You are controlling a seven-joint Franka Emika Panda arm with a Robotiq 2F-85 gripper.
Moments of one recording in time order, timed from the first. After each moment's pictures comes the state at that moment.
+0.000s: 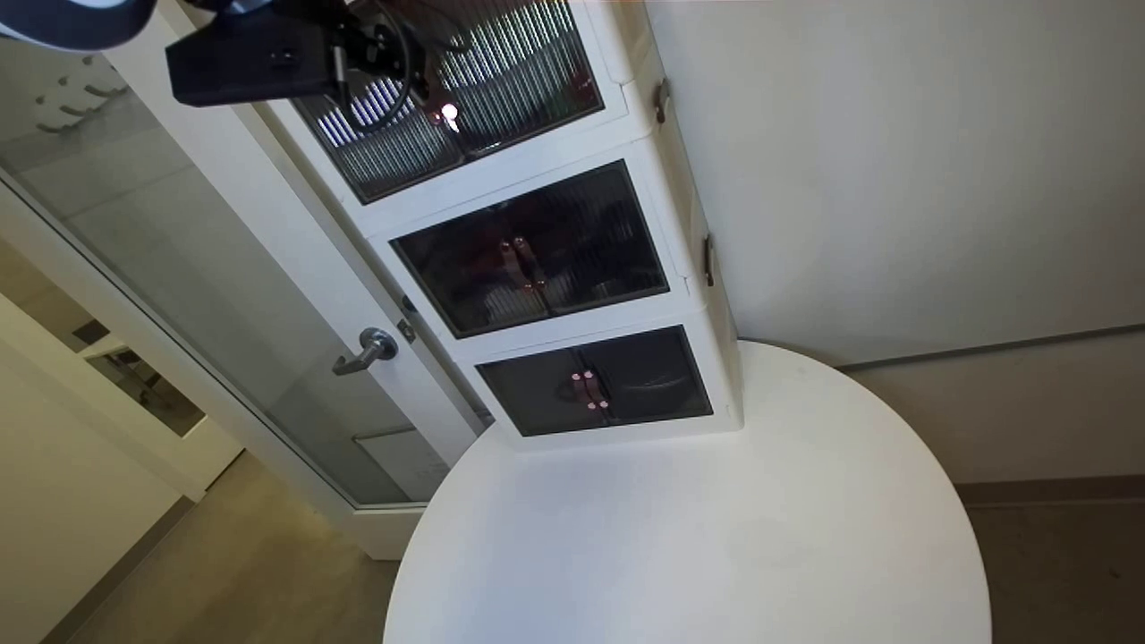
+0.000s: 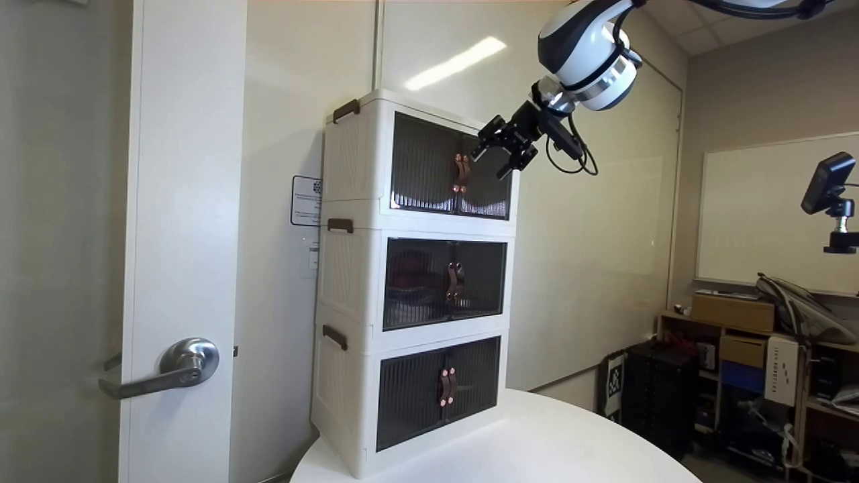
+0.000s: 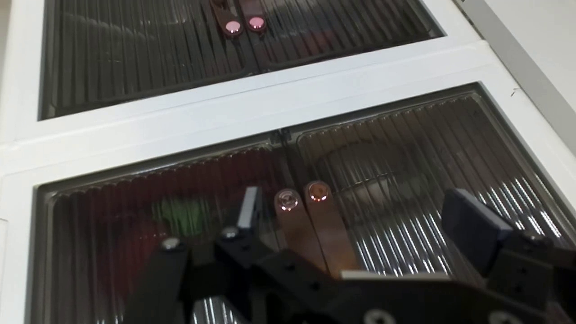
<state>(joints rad) -0.06 0.09 0.07 -1.79 0.52 2.60 -0.33</state>
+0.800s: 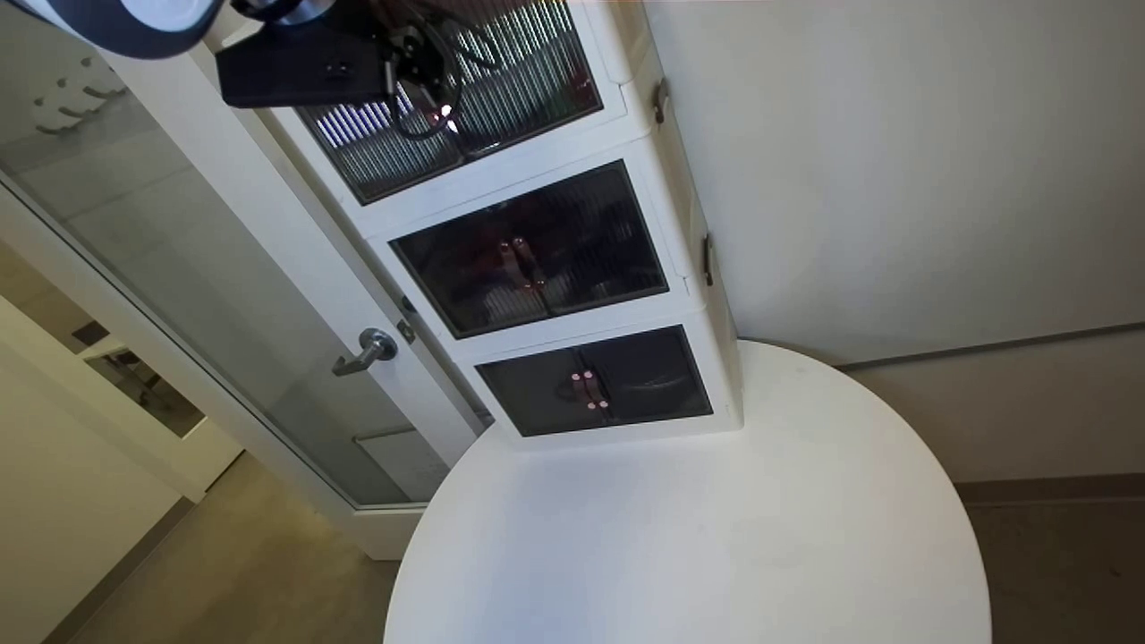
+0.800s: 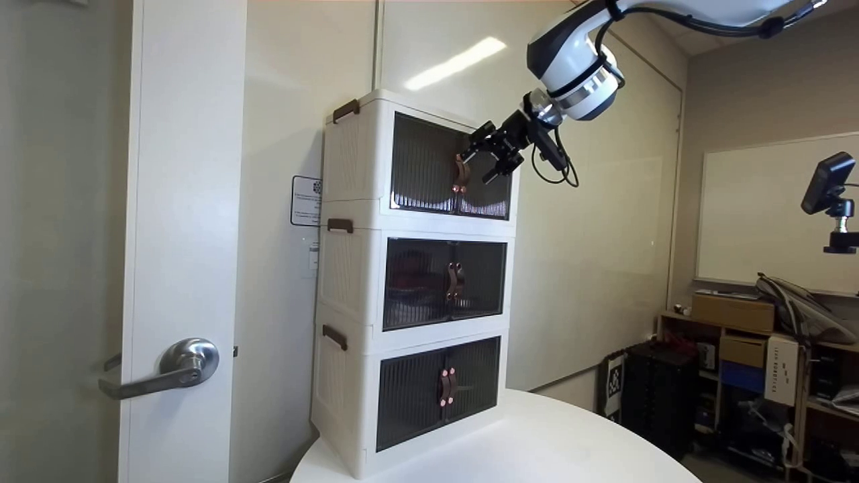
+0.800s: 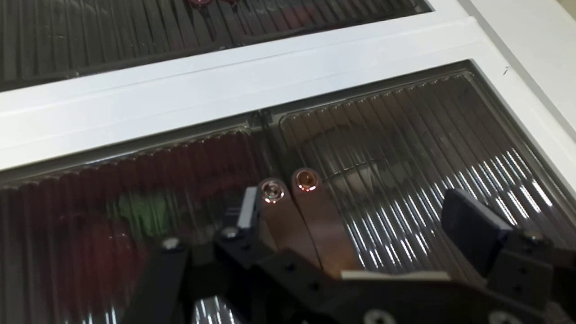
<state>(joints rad) -0.08 0.20 0.08 -1.67 0.69 2.57 -0.50</state>
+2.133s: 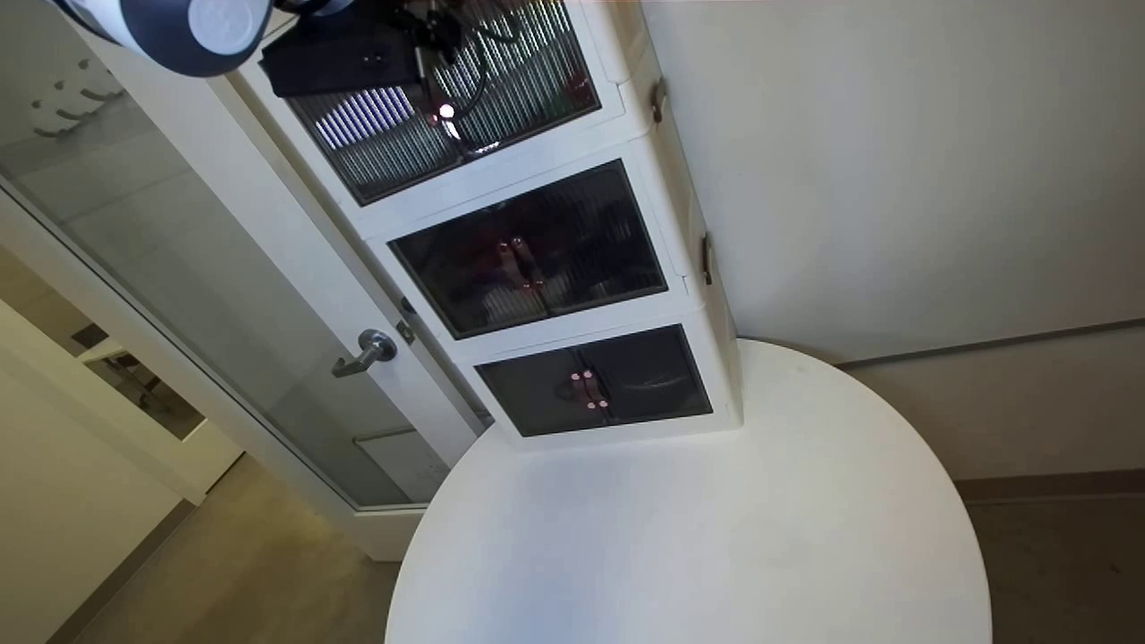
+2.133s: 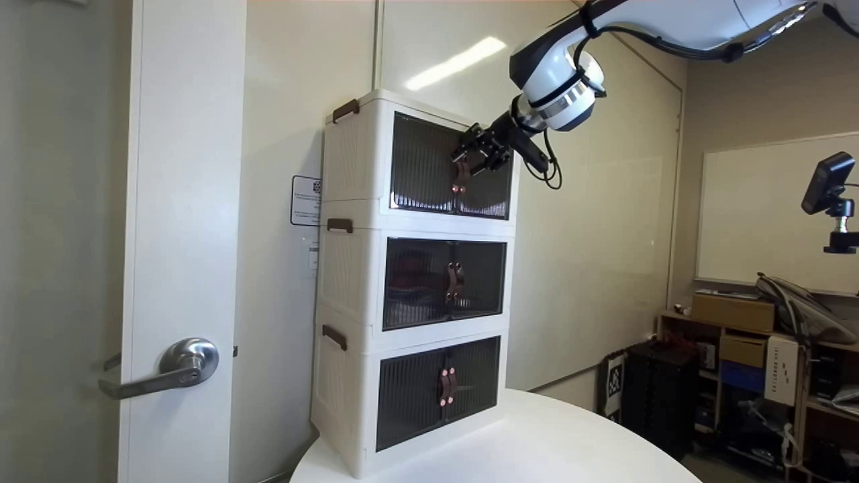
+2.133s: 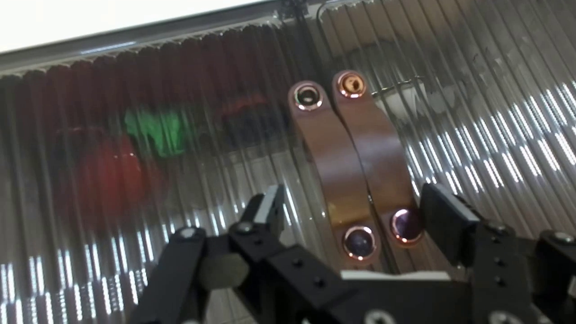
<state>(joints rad) -0.09 0.32 0.11 -1.53 0.70 2.76 -0.53</state>
